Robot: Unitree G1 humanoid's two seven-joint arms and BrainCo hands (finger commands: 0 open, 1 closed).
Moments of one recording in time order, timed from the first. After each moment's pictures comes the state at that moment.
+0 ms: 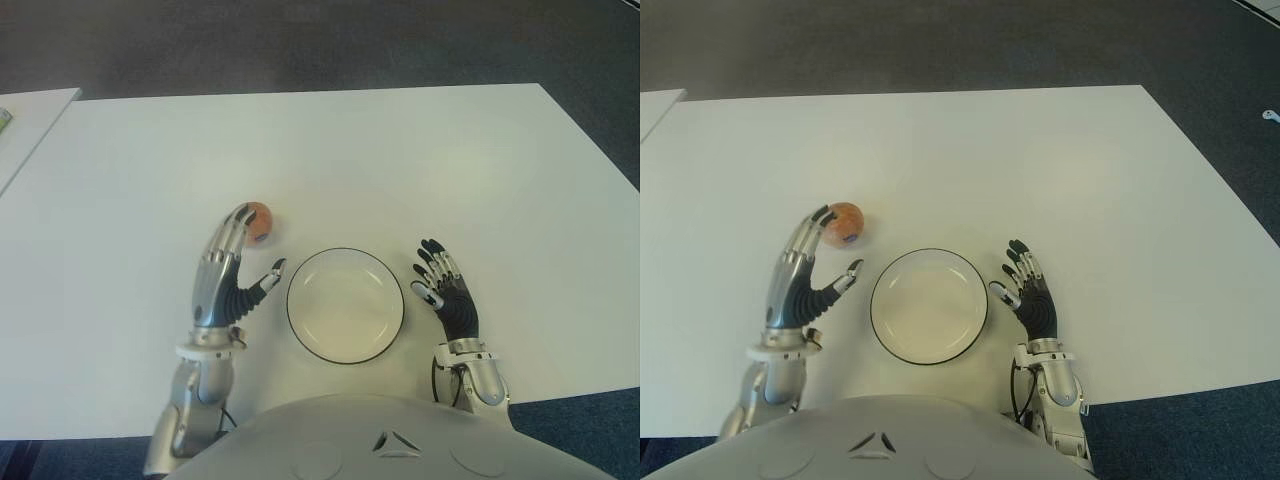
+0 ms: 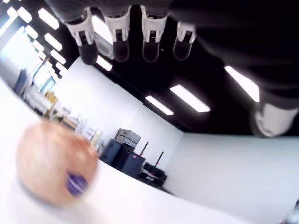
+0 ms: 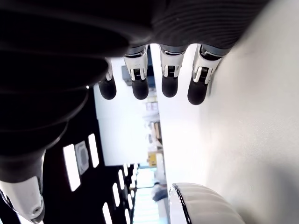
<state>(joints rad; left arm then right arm) 0.44 0.19 0.03 -0.29 0.96 -0.35 0.34 0.47 -0.02 0.01 -0.02 0.12 -0.34 0.19</state>
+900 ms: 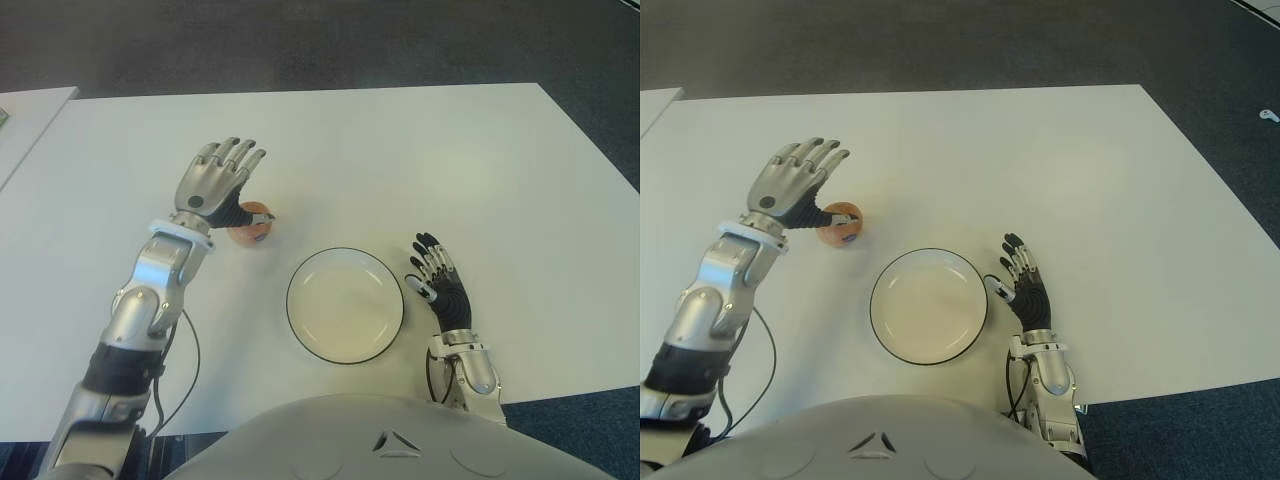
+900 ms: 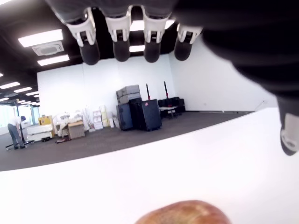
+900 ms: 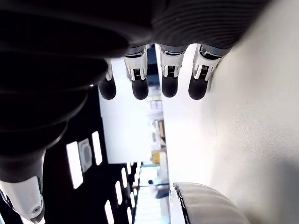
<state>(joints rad) -0.07 0.52 -0.11 -0.17 1.20 -0.07 -0.12 0.42 -0.02 0.01 0.05 0.10 -0.37 0.17</state>
